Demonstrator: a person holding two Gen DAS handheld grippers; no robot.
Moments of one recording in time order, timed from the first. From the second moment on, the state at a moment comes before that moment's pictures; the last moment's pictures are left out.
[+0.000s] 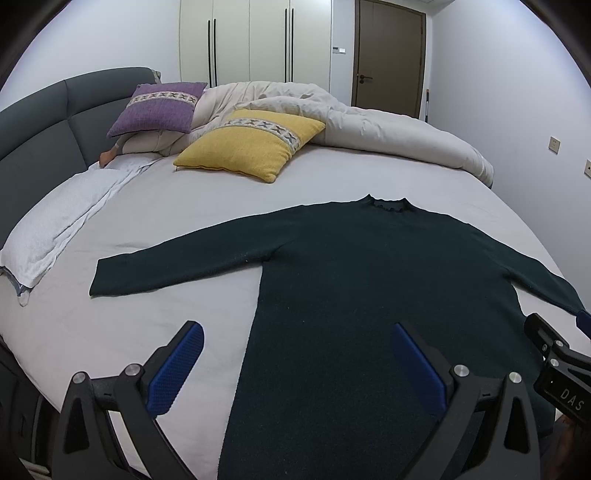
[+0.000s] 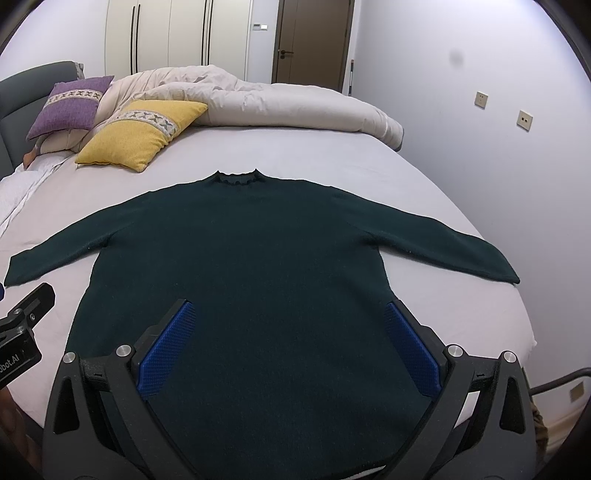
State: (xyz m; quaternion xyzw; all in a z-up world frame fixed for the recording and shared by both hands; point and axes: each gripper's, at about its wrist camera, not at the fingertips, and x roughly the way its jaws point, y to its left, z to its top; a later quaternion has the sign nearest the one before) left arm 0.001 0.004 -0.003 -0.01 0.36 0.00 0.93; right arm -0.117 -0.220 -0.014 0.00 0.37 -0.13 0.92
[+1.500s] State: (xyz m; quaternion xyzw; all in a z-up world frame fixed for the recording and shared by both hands) left arm 0.002 0.004 -0.004 -0.01 0.36 0.00 0.93; right arm -0.114 -0.217 -0.016 0.00 0.37 -0.13 0.92
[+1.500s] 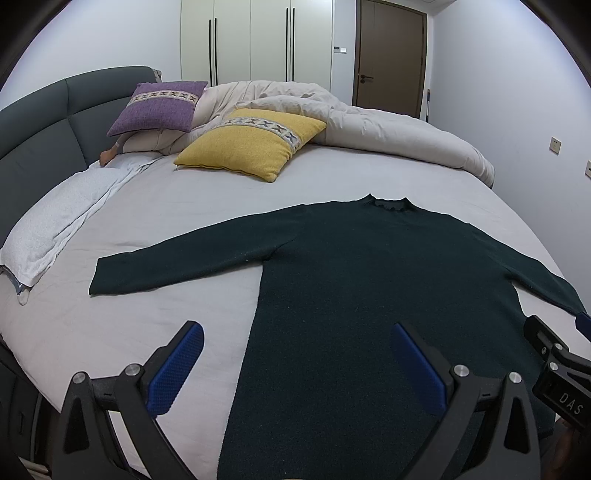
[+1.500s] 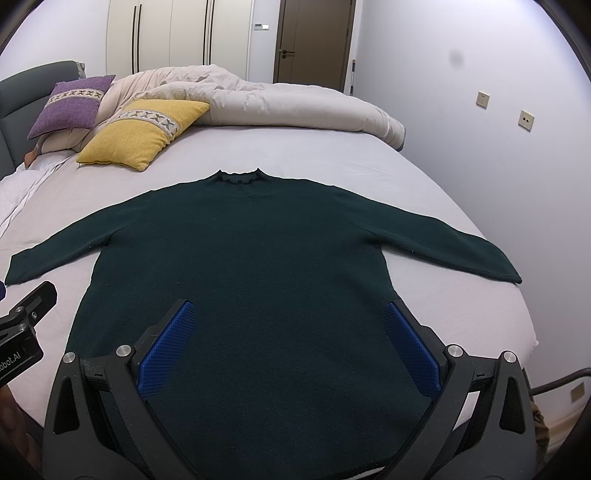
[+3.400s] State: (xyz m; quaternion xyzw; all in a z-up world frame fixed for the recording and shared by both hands) left arm 0.018 0.005 -0.052 -0.02 0.41 -0.06 0.91; right arm -0.078 -0.364 -0.042 0.12 0.38 -0.15 0.91
